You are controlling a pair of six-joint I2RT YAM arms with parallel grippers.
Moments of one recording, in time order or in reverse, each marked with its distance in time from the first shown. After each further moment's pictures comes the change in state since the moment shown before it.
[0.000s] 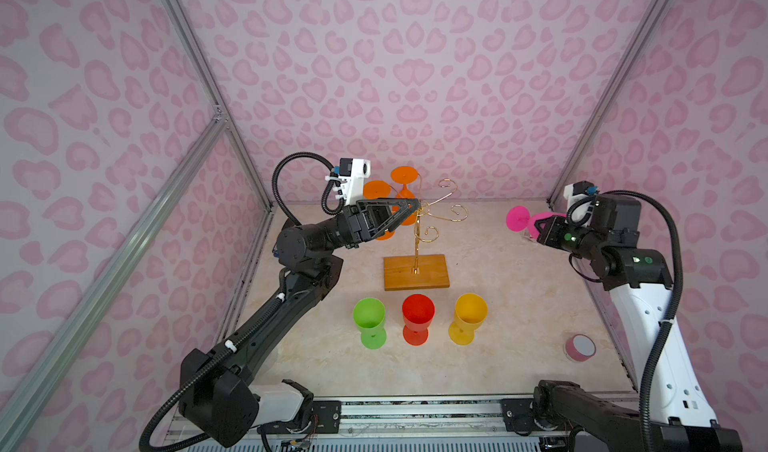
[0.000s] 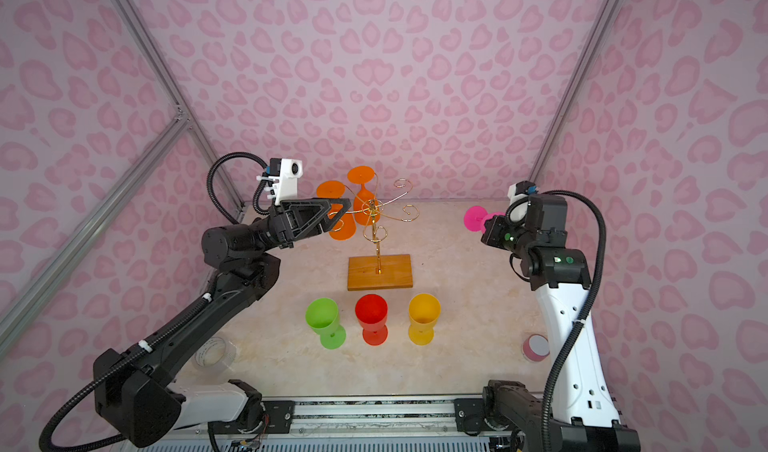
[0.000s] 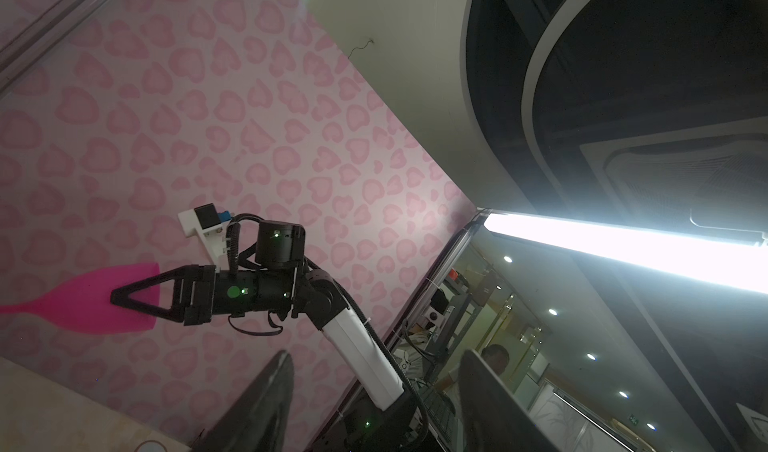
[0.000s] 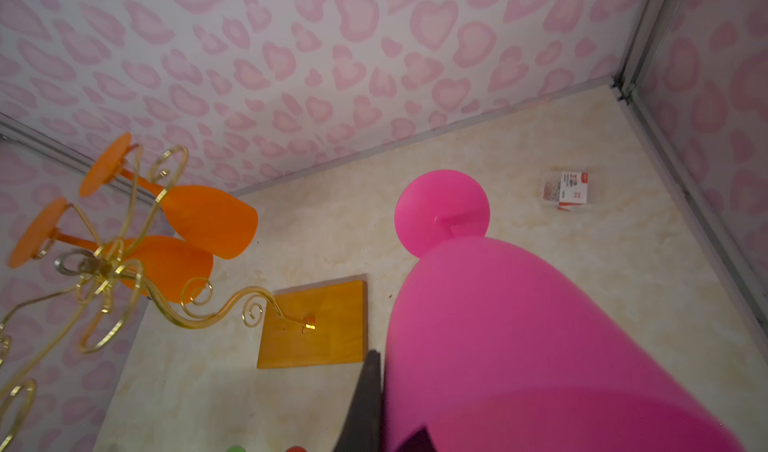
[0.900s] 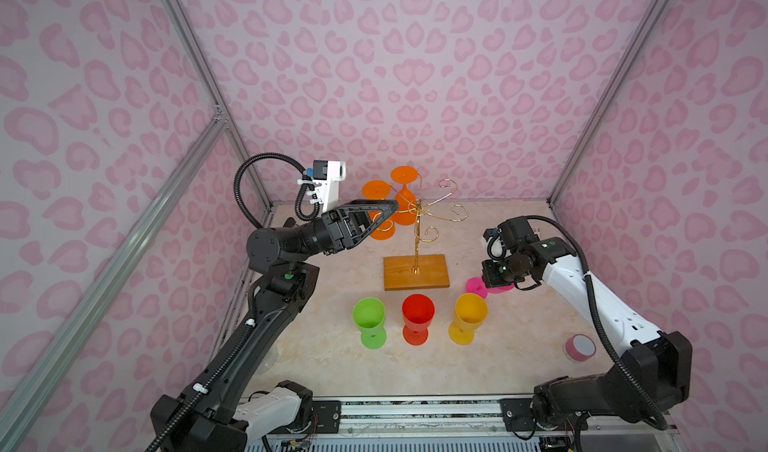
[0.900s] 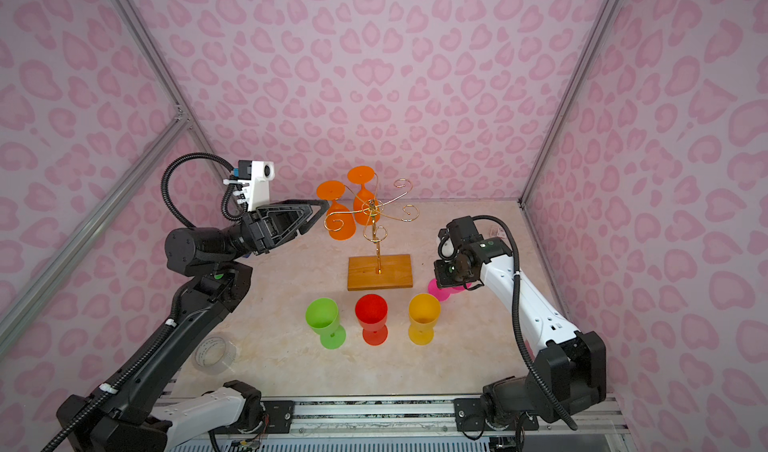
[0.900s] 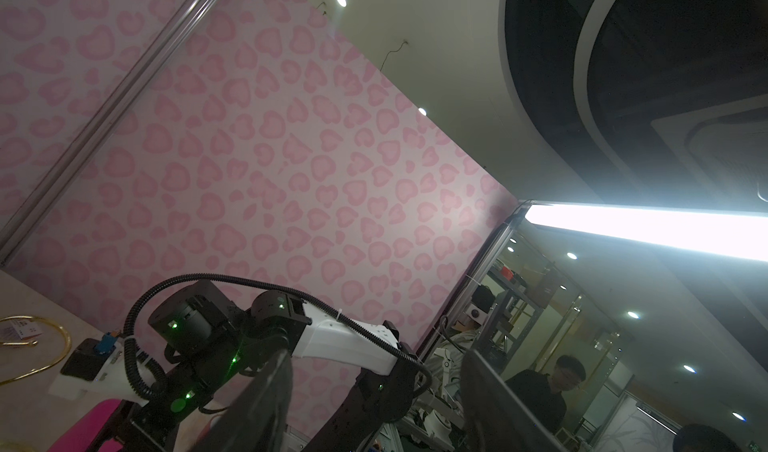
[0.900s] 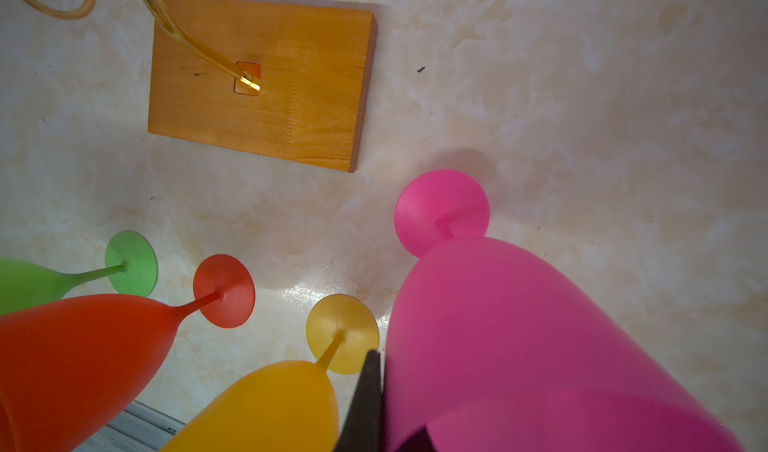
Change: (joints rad) left arm 0.094 -0.146 -0.016 -0.262 0.038 0.163; right arm 0.332 0.246 -0.156 -0.132 0.120 -0.136
